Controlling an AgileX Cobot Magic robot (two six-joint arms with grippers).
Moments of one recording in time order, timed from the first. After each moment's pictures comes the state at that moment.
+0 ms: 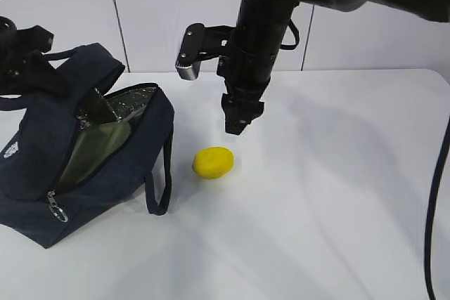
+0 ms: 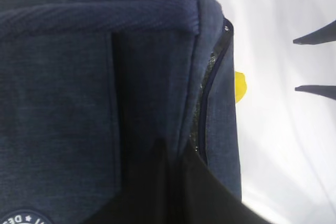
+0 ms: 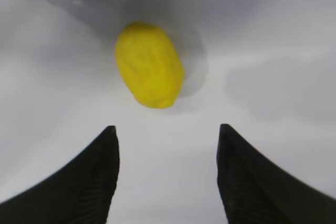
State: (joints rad) left arm -0.05 1.58 -1.11 -0.75 0.83 0.42; right arm 0.50 2.23 -2.02 0.09 1.24 -0.97
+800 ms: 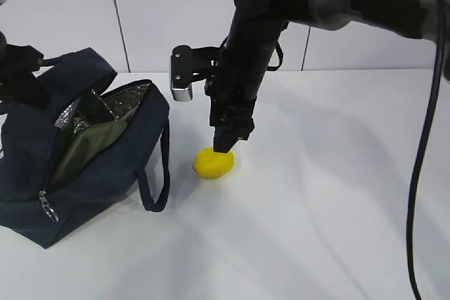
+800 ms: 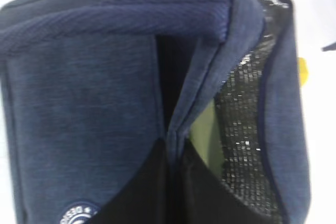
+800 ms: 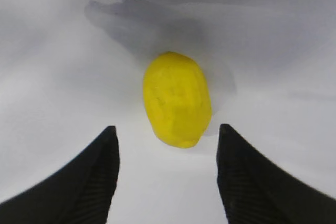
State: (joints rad) left arm -0.05 1.58 -1.11 -0.54 0.79 0.39; right arm 0.50 2.29 -2.02 0.22 1.23 -1.20
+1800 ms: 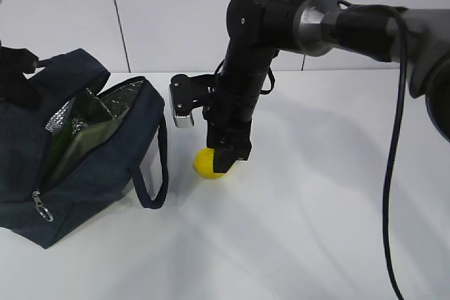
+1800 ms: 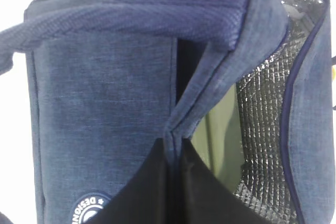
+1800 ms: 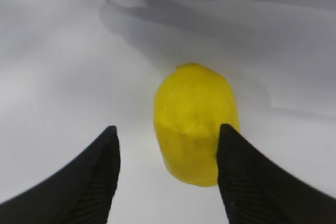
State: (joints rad) left arm -0.05 1.58 -1.11 -0.46 0.78 0.31; right arm 0.50 2.37 -2.02 0.25 1.22 -1.30
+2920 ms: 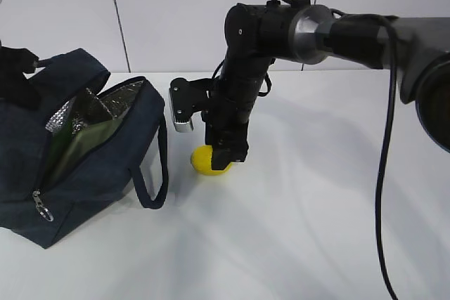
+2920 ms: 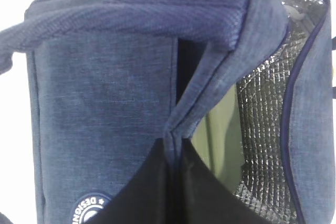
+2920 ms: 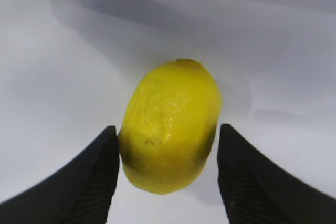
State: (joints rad) left arm -0.05 1.58 -1.11 -0.46 0.78 0.30; right arm 0.50 2.40 -2.02 0.22 1.12 -1.32
